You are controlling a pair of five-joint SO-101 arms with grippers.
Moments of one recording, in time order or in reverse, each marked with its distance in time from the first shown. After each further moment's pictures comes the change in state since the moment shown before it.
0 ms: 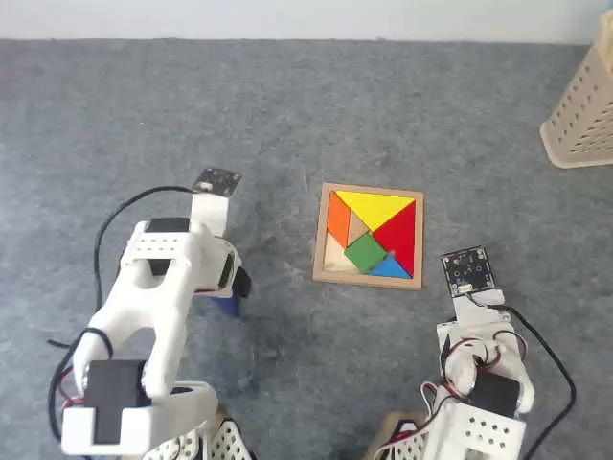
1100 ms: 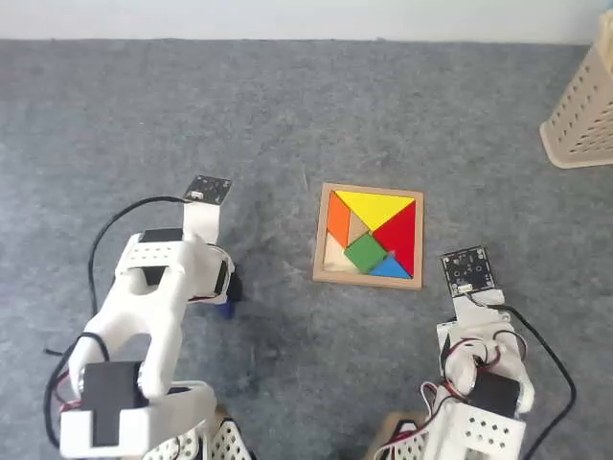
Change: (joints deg) left arm -1.4 -0.1 3.0 -2.2 0.1; right arm 0.0 0.0 0.0 0.0 0.0
